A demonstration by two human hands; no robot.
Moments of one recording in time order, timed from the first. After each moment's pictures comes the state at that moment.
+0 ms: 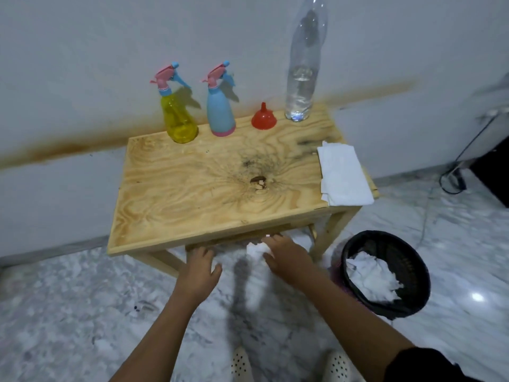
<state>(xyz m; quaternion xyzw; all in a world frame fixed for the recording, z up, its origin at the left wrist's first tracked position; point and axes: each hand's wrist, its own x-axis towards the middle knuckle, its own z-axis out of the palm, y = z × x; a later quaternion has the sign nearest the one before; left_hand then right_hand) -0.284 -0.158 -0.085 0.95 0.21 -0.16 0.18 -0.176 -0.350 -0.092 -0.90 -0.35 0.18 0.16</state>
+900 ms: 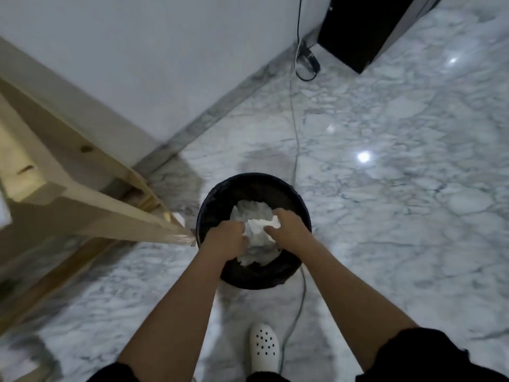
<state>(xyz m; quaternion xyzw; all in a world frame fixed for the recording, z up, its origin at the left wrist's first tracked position) 0.020 -0.587 -0.367 0.89 -0.16 -0.40 0.12 -0.008 -0.748 -0.367 -0.88 0.14 0.29 0.34</state>
